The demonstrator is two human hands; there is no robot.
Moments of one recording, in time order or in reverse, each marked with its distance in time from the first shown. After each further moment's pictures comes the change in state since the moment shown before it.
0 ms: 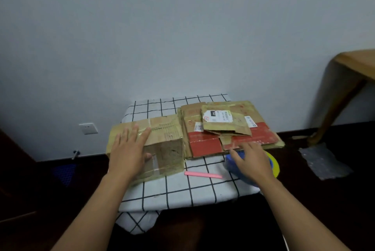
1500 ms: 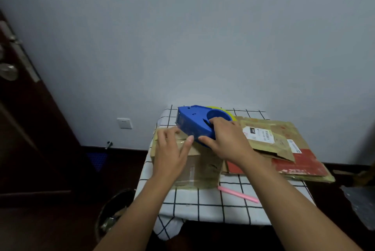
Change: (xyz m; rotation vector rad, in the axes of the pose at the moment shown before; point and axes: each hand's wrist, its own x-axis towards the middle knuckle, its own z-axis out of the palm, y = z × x) left_hand -0.015 0.001 -0.011 -0.781 0.455 -0.127; right_hand 0.033 -0.222 -0.045 0.039 -0.026 -0.587
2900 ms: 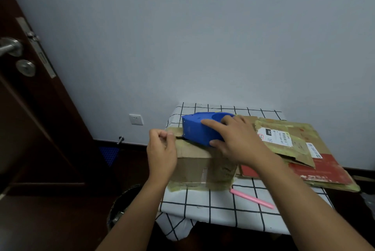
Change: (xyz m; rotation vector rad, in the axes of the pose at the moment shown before) left_hand 0.011 -0.014 -0.030 -0.310 0.272 -0.353; right_hand 0.013 -0.013 -0.009 -0.196 -0.143 -0.156
